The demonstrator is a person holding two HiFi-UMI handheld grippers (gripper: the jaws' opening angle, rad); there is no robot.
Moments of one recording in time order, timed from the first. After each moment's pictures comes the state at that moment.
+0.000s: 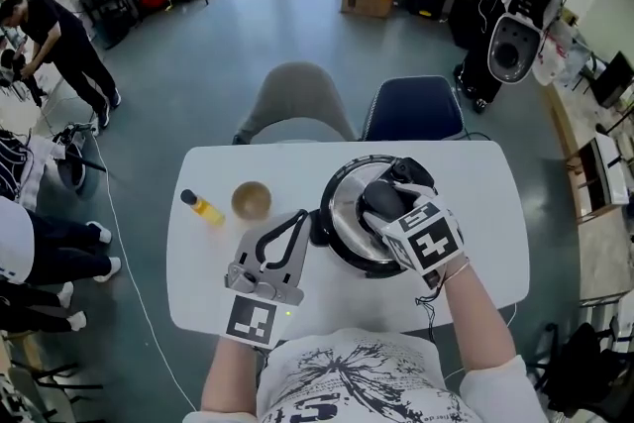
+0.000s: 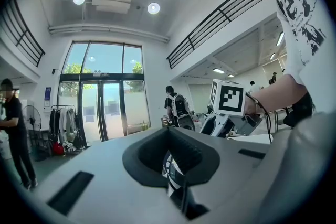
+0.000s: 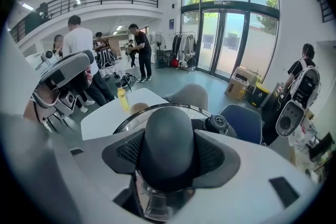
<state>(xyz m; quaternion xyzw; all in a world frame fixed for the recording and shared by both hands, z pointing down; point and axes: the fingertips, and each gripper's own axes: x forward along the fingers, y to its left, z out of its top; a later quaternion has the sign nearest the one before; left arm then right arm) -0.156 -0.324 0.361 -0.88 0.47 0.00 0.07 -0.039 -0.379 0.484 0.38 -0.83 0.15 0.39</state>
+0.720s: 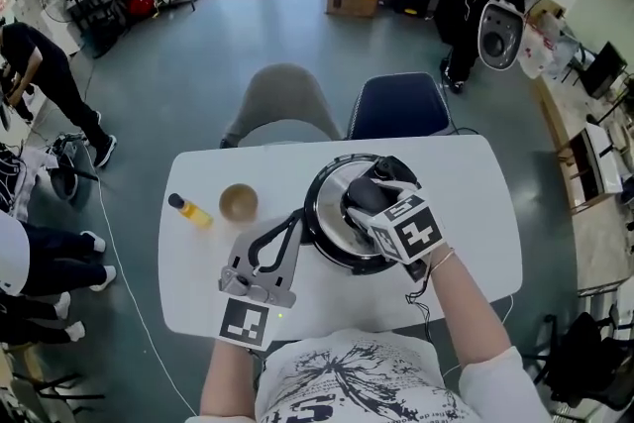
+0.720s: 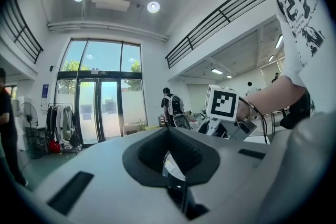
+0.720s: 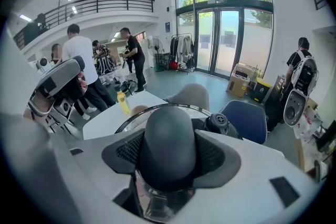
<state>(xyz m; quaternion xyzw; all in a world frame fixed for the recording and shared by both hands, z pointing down) -0.140 -0.316 0.363 -0.89 0.46 0.00 0.05 -0.034 -0.383 0.493 0.38 -0.83 0.18 0.36</state>
